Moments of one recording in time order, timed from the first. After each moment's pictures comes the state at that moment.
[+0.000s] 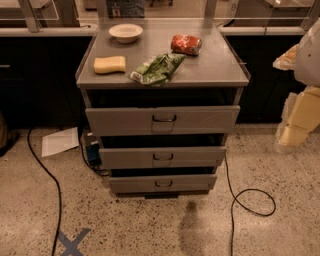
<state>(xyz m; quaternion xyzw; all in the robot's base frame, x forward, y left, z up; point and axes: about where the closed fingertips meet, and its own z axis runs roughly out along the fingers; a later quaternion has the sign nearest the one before) 0.438 -0.217 0.976 -0.60 0.78 -0.03 0.16</state>
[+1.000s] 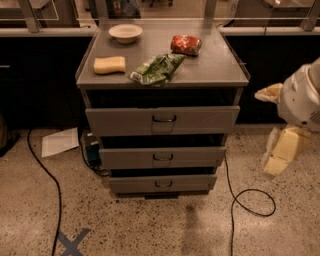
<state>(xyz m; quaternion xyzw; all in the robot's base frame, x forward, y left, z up) 0.437 -0.206 0.909 -0.63 0.76 0.03 0.19</state>
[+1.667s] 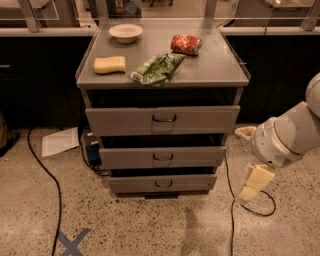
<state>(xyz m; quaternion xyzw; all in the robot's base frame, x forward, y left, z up) 0.445 -0.196 0.788 -0.62 0.75 0.08 0.21</state>
